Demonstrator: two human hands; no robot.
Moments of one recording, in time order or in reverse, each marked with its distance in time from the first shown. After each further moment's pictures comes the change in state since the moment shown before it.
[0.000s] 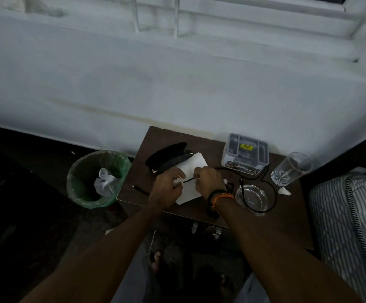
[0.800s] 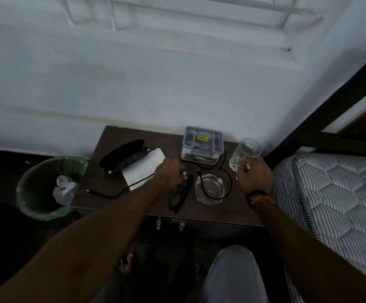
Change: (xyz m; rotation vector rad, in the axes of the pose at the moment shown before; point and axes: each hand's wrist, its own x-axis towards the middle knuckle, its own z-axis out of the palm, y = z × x) left_hand 0.069 0.073 0.096 0.430 -0.472 0.006; right_hand -0.098 0.168 -0.077 0.133 0.647 0.468
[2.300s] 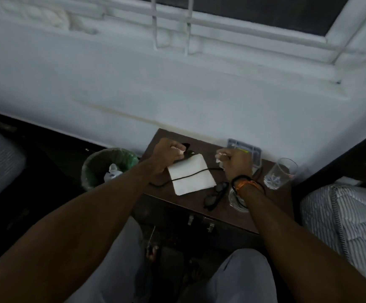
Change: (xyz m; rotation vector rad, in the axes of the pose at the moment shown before) left_hand -0.089 -0.046 -0.114 -0.886 0.362 -0.355; right_hand -0.019 -0.144 0.013 0.281 -0.328 -0.227
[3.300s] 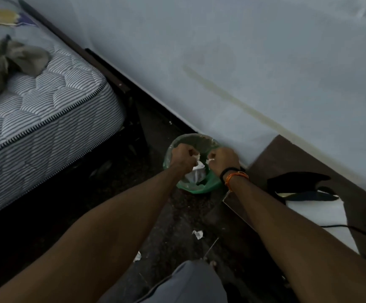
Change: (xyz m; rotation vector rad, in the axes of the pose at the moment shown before) left_hand 0.037 -0.181 -0.234 0.274 0.470 -0.272; right_hand 0.030 -0.217 0.333 -0.300 -0.574 -0.398
